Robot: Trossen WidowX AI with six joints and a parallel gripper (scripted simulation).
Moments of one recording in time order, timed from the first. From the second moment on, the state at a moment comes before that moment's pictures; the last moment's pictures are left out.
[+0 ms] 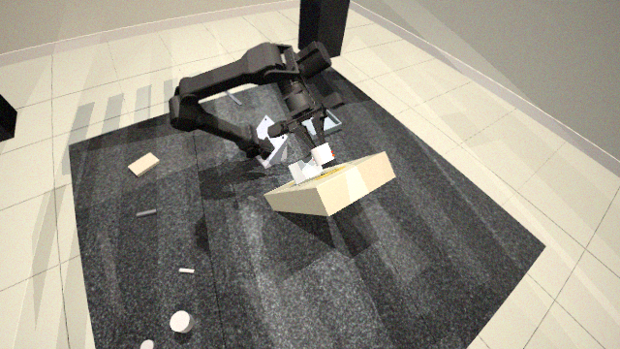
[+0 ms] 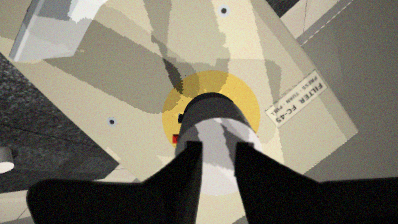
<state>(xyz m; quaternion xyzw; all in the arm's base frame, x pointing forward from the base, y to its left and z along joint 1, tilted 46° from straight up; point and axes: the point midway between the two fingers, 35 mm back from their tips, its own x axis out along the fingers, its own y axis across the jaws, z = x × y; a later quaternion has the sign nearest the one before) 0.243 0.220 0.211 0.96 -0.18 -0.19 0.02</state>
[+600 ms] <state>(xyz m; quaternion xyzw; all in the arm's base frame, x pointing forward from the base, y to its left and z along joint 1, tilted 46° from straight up) 0.222 0.191 0.182 0.96 -0.18 -0.19 0.02</state>
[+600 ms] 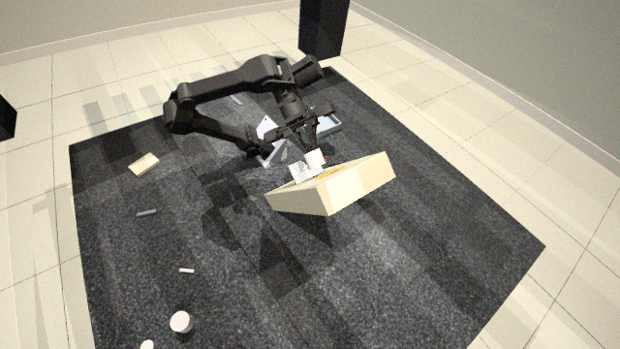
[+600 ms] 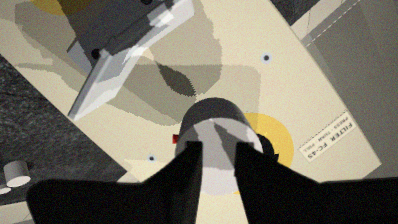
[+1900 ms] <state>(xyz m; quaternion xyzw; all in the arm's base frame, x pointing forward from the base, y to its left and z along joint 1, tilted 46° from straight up) 0.240 0.219 0.212 0.97 -0.18 -0.19 0.01</state>
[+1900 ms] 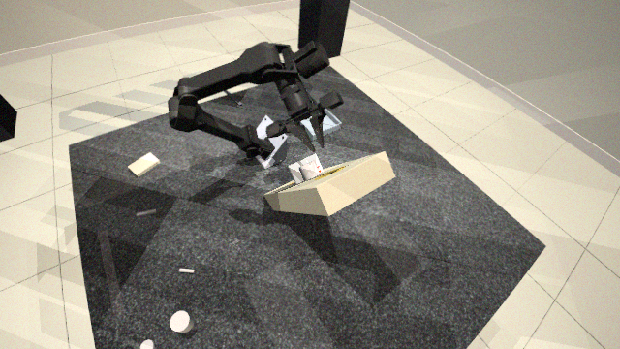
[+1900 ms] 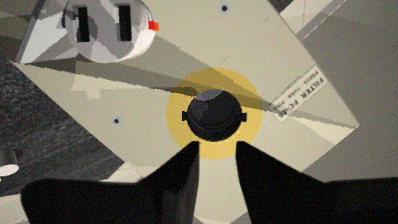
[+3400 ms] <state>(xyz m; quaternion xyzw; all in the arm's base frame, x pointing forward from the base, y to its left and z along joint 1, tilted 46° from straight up) 0.209 0.206 0.196 0.65 -0.28 0.00 -0.70</state>
